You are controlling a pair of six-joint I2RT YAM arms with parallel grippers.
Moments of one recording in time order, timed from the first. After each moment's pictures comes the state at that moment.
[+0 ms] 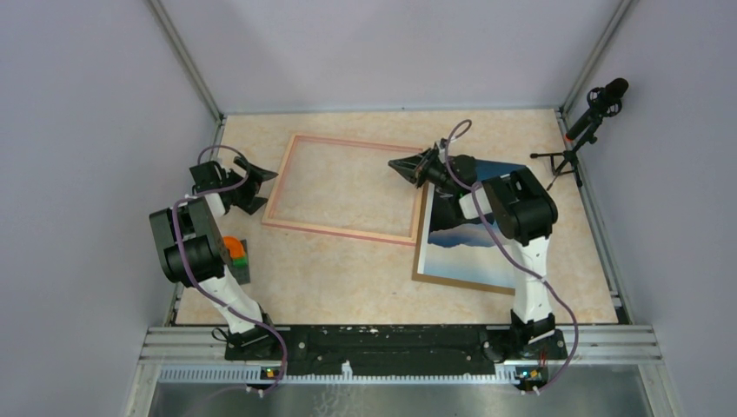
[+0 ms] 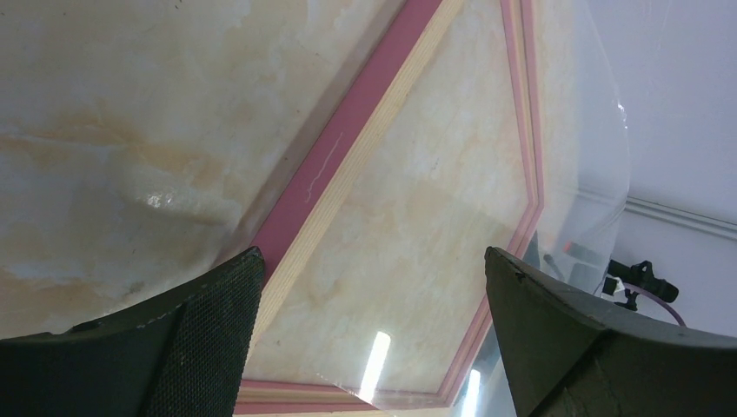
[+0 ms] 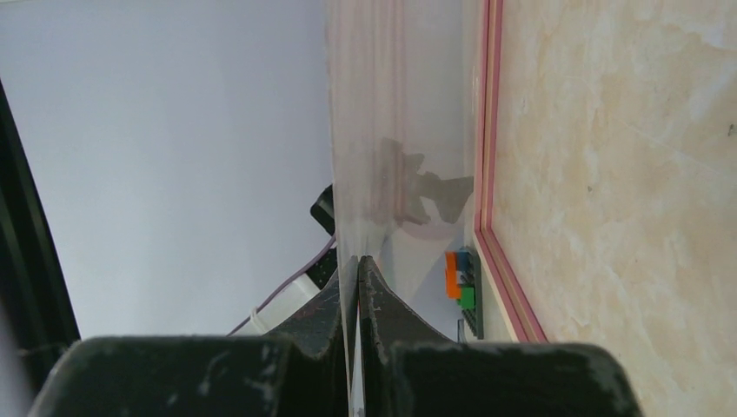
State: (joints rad) left arm 0.38 1.80 0.97 0.09 0.63 -0.80; right arm 0.36 2.19 1.04 1.23 -0.62 1.68
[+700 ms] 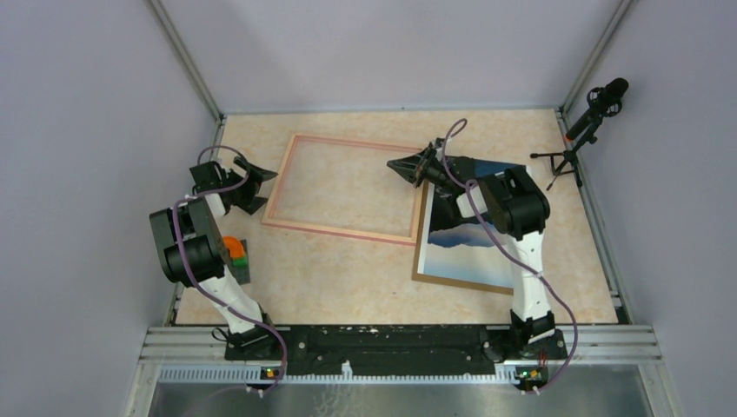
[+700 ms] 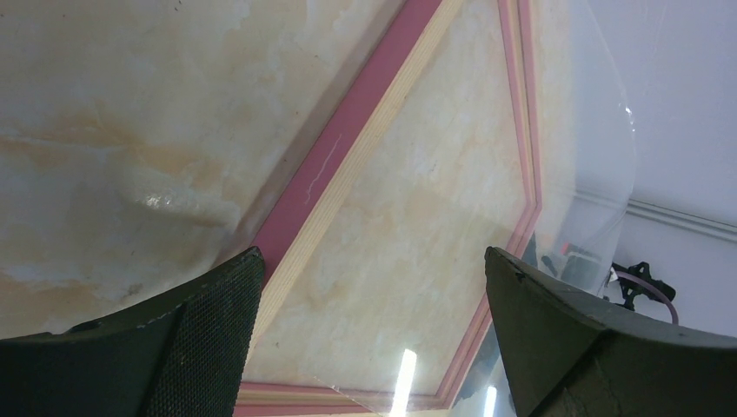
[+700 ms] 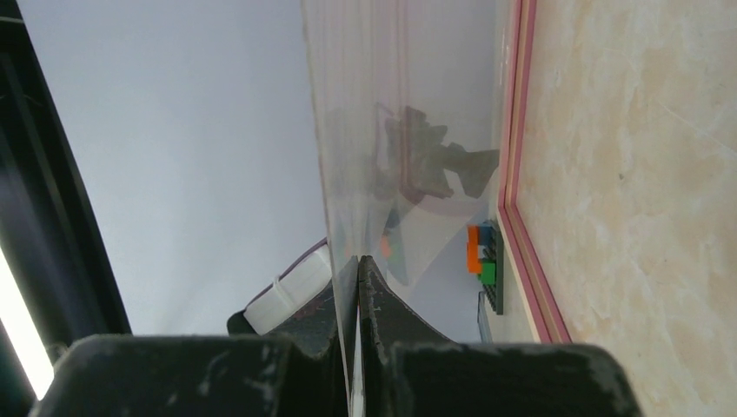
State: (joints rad) left arm 0.38 1.80 0.96 0.10 0.64 -0.81; right arm 0.34 2.29 1.10 1.36 -0.73 1.78
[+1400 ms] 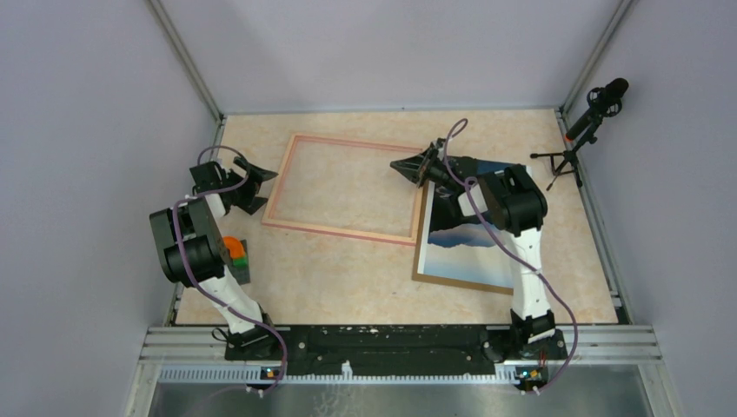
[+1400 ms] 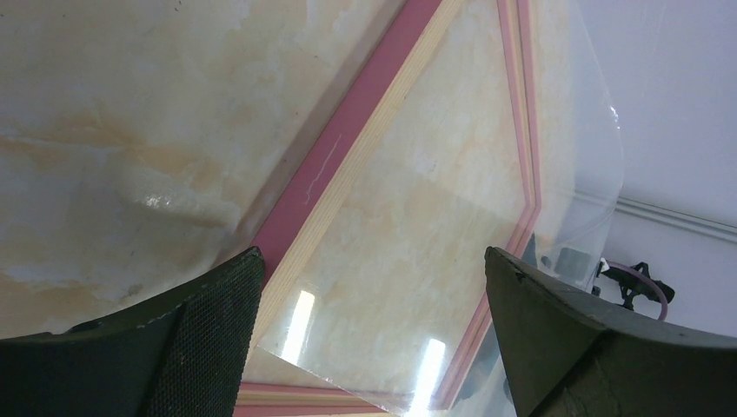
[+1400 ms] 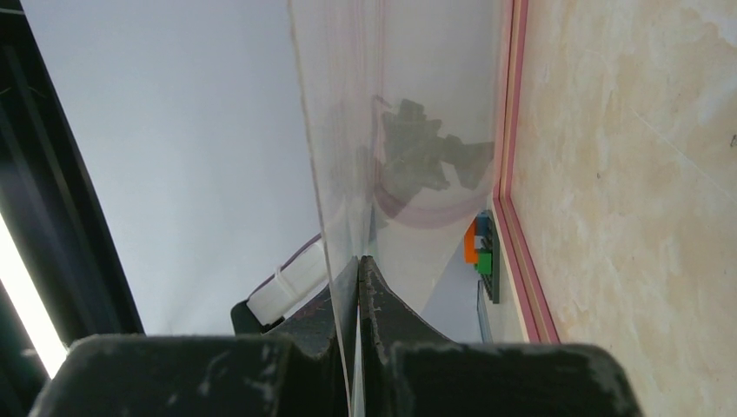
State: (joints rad) left arm 0.38 1.80 0.96 0.11 0.64 -0.81; right arm 0.31 2.35 1.15 1.40 -0.79 1.83
